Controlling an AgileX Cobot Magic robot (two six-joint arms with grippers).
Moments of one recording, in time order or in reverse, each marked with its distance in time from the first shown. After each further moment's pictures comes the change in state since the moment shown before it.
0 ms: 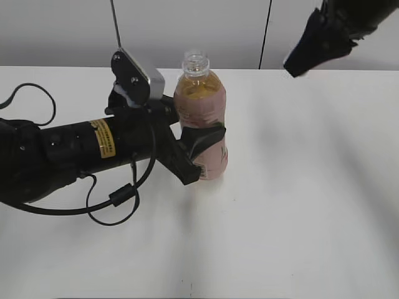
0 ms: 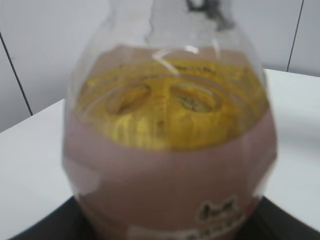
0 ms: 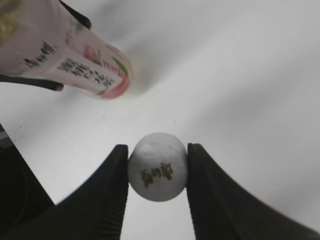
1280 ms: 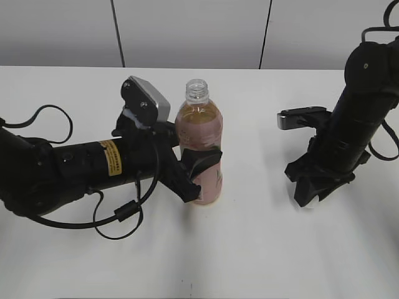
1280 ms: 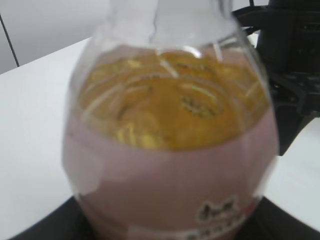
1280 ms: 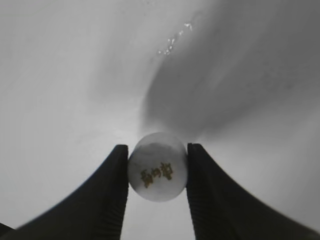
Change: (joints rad) left arm 0.000 0.098 0.008 -0.017 -0.001 -0.026; right arm -0.002 0.281 0.402 -0.190 -0.283 0.550
